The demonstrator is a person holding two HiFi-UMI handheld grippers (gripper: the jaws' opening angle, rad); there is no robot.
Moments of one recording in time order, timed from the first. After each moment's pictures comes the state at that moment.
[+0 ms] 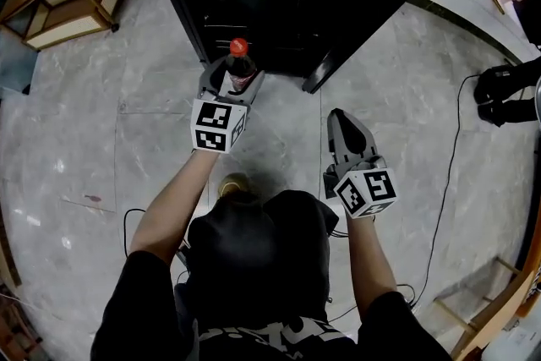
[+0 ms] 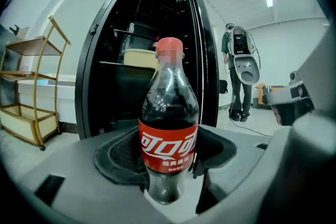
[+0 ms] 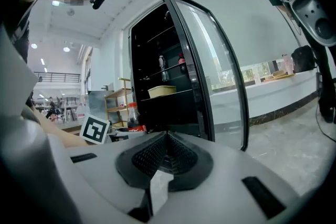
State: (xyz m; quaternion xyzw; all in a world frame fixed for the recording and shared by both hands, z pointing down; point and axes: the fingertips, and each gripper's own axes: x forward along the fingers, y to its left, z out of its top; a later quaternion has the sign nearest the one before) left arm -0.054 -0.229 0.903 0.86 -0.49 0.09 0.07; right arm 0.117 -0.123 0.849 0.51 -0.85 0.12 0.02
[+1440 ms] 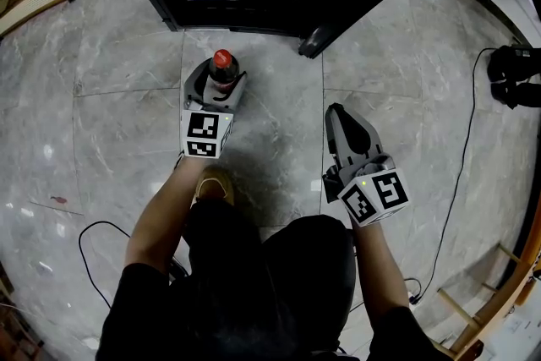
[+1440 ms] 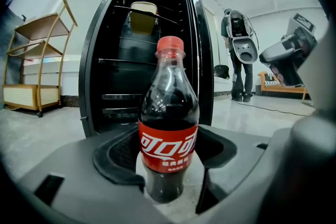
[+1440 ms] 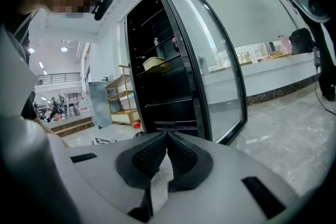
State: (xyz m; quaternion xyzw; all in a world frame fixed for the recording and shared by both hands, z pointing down) left arm -0.045 -0.202 1.125 0.85 -0.51 0.12 0.08; right arm 0.132 -0.110 0.988 0.50 -0.85 0.17 0.05
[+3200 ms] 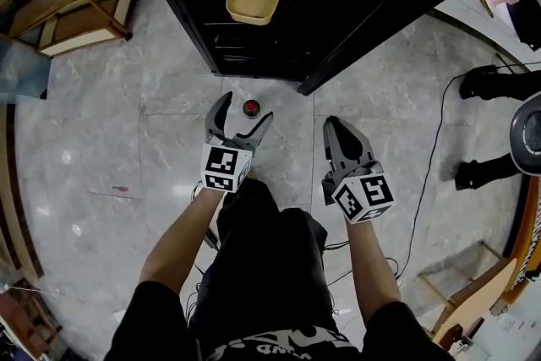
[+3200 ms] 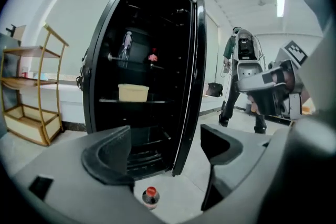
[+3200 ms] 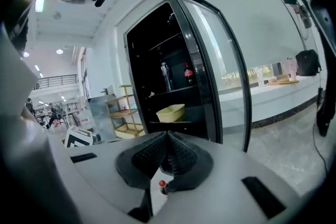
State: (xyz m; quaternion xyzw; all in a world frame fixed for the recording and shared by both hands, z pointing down) left arm -0.050 -0.169 0.777 0.86 -0.47 0.11 0.13; right arm 0.099 -0.133 0.690 0.50 -0.84 0.18 0.06
